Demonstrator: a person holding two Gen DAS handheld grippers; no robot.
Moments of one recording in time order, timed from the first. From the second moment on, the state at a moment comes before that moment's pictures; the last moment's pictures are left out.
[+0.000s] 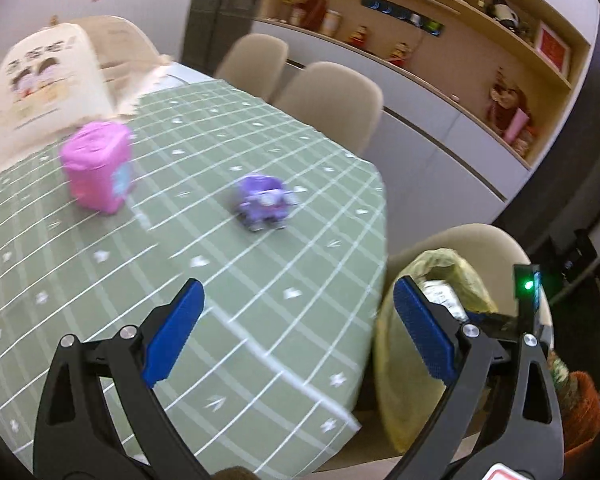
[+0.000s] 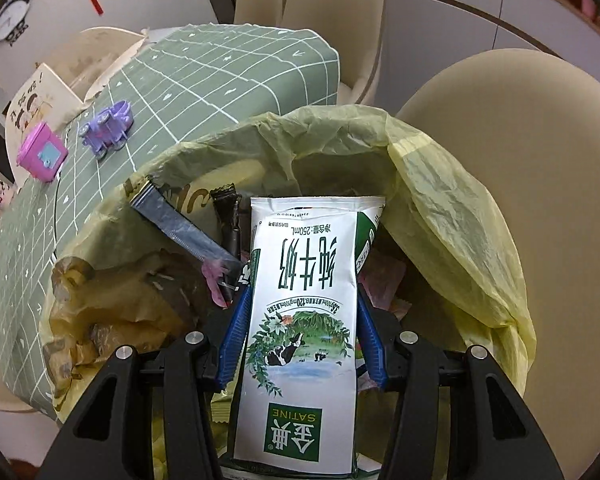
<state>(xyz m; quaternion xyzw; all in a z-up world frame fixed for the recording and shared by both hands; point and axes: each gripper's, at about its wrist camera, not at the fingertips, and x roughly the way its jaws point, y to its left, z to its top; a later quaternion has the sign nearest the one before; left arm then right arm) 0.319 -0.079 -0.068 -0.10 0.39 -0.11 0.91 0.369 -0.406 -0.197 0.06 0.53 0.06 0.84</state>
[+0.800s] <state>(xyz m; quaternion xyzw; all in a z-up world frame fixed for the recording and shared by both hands) 0.122 -0.039 -0.020 0.02 0.31 -0.08 0.95 0.097 -0.274 -0.036 0.09 0.33 0.02 0.94</state>
